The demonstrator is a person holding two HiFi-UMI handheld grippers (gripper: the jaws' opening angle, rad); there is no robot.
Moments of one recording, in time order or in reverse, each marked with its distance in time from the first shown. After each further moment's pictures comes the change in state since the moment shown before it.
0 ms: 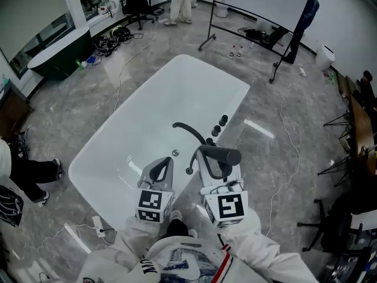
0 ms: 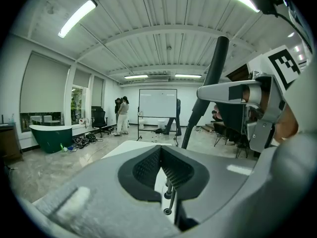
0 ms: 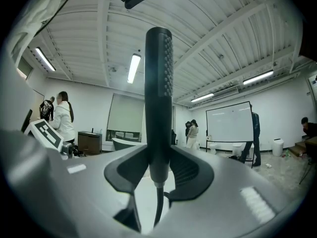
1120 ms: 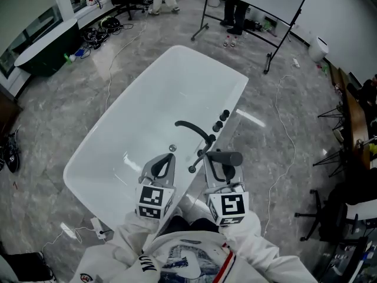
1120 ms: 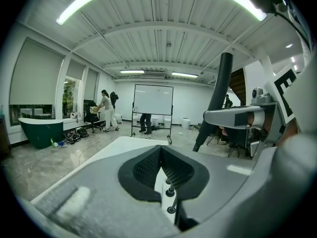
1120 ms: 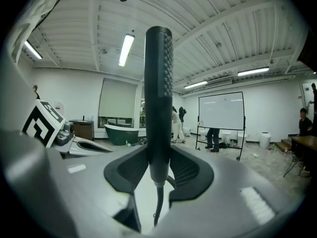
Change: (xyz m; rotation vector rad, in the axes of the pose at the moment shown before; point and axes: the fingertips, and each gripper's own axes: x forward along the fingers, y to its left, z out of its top) left arm 0.027 0.047 -0.028 -0.025 0.044 -0.101; right arm 0.032 0.011 -0.078 0.013 0.187 -0.104
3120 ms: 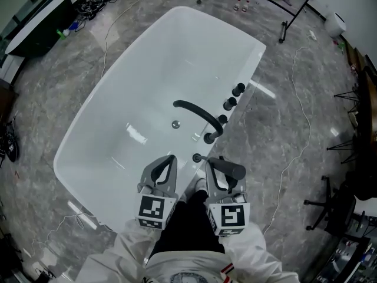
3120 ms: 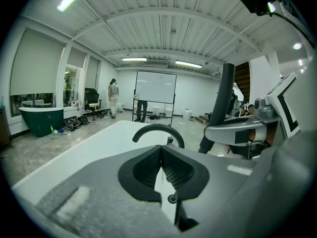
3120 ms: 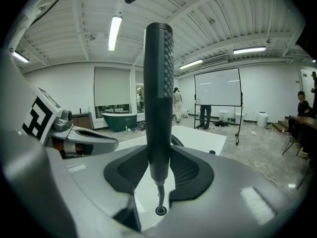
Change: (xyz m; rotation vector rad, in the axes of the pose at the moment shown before) left arm 0.058 0.004 -0.112 -0.027 0.090 0.016; right arm 0.033 -0.008 -0.154 0.082 0.191 -0.004
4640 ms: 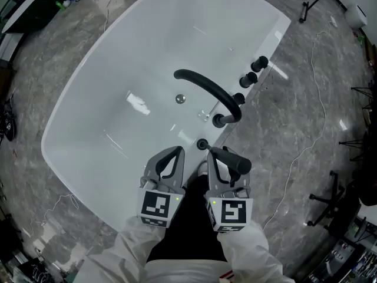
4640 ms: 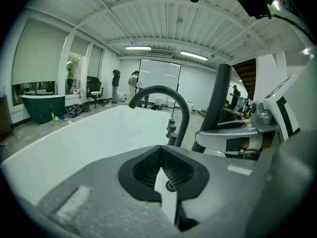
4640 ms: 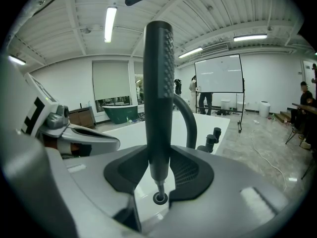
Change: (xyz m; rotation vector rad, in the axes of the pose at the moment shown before) left arm 0.047 -0.005 -0.093 -0.056 0.090 0.016; right arm 0.050 -0.004 -0.100 0.028 0.091 0.032
